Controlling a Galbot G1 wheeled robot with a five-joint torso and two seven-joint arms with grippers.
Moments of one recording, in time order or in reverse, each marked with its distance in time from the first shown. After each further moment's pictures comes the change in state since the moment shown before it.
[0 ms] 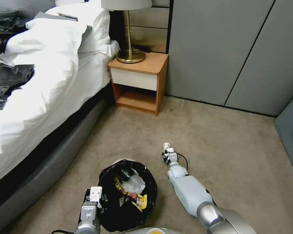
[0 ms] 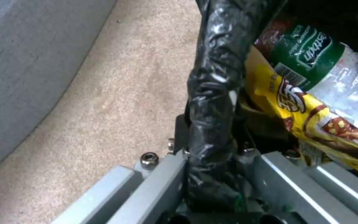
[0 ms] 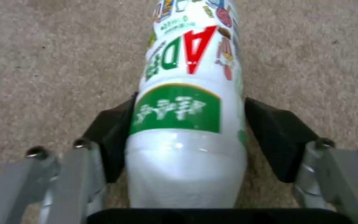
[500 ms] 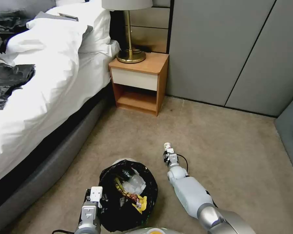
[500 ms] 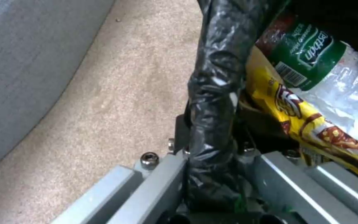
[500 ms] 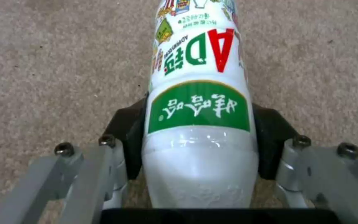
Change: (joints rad) left arm 0.000 0.000 0.000 -0.003 -0.002 -0.002 0.001; right arm -0.013 -0.001 0.001 0.015 -0.002 0.005 0.003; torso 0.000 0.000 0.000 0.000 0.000
